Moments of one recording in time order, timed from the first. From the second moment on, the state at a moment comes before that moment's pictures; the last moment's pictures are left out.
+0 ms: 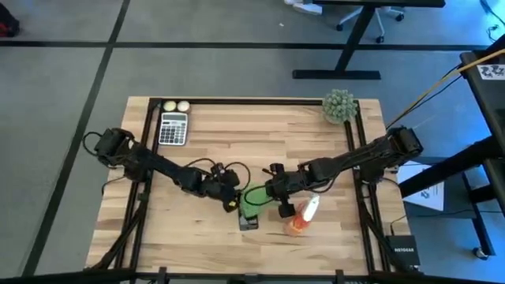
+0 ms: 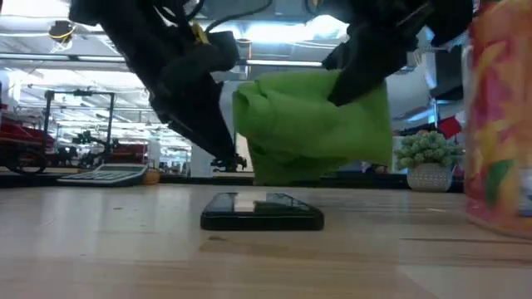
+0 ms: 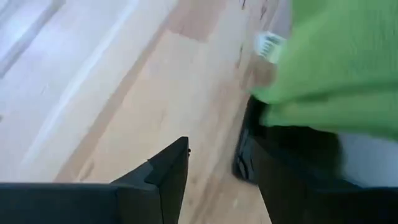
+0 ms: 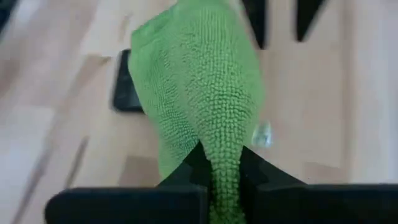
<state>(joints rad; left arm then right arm) -0.30 1.68 0.94 -0.18 -0.47 -0.54 0.28 1.61 1.04 -0.32 0.01 0.06</state>
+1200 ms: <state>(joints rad) -0.29 1.68 0.79 0.12 -0.47 -0.55 0.39 1.73 0.97 0.02 -0.06 0.07</state>
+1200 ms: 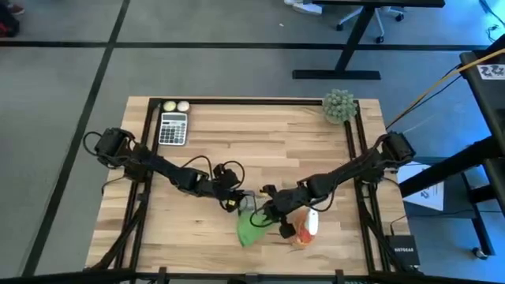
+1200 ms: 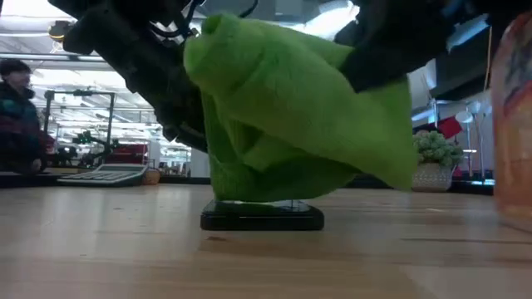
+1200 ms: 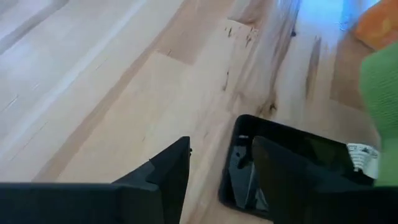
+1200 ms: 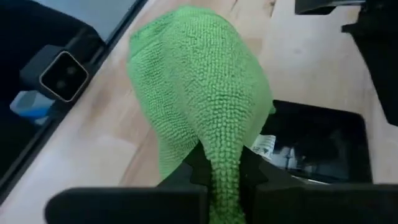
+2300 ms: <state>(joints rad) -0.27 1.85 0.80 0.23 -0.35 -0.57 0.38 1.95 0.99 0.17 0.24 0.06</state>
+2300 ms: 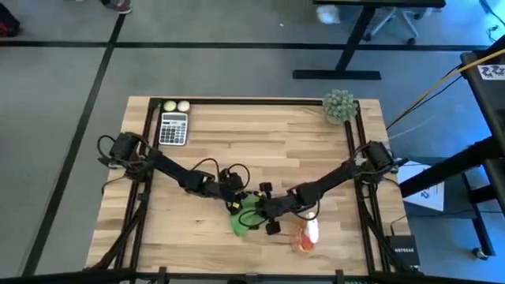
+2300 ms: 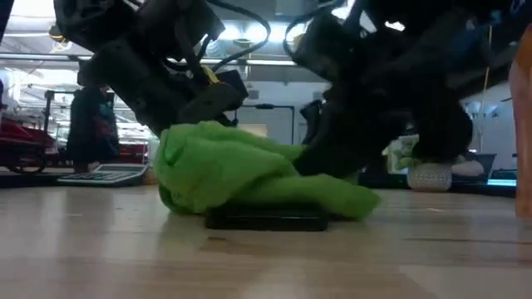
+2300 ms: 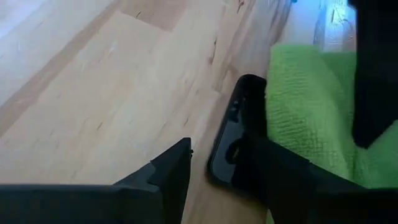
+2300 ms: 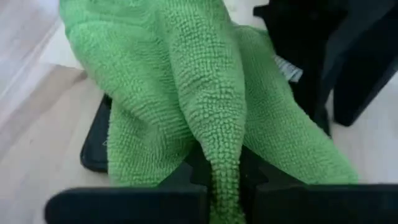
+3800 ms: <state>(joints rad) -0.27 1.74 0.79 0.23 -0.38 -0.56 0.30 1.67 1.02 -0.15 0.01 -0.06</state>
